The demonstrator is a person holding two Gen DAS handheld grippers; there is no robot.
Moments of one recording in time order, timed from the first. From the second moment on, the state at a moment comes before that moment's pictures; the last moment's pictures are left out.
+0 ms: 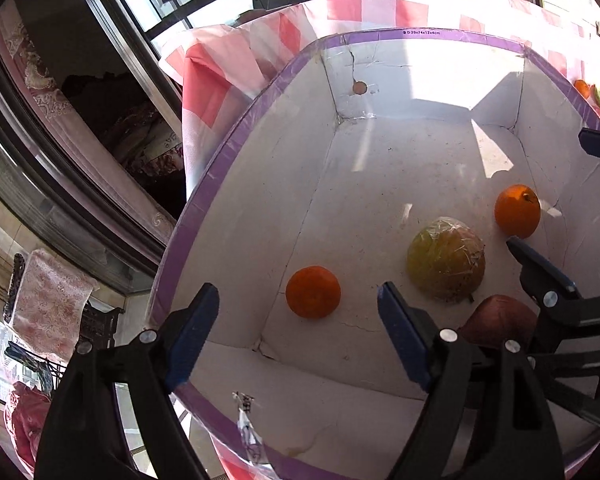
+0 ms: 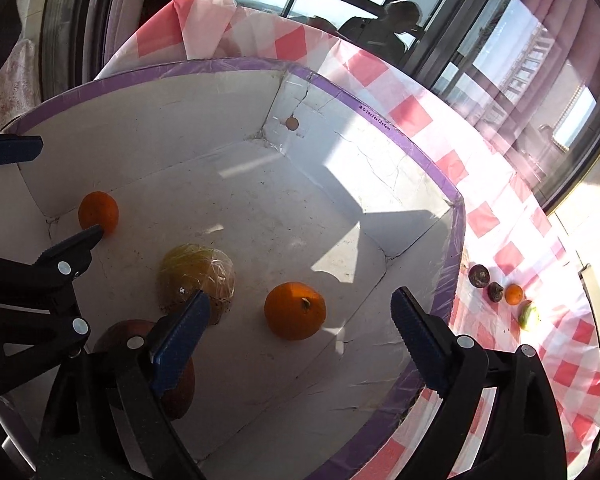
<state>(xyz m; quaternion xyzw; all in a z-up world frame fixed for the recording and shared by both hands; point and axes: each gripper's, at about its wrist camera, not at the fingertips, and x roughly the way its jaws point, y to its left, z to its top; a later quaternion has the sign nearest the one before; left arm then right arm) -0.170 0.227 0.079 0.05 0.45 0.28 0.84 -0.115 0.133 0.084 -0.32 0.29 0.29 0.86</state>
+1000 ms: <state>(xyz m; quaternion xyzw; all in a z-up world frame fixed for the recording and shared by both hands) 0.010 -0.011 0.067 -0.03 0.26 -0.03 0.97 -0.011 -0.239 0.041 0.25 0.24 0.03 0.94</state>
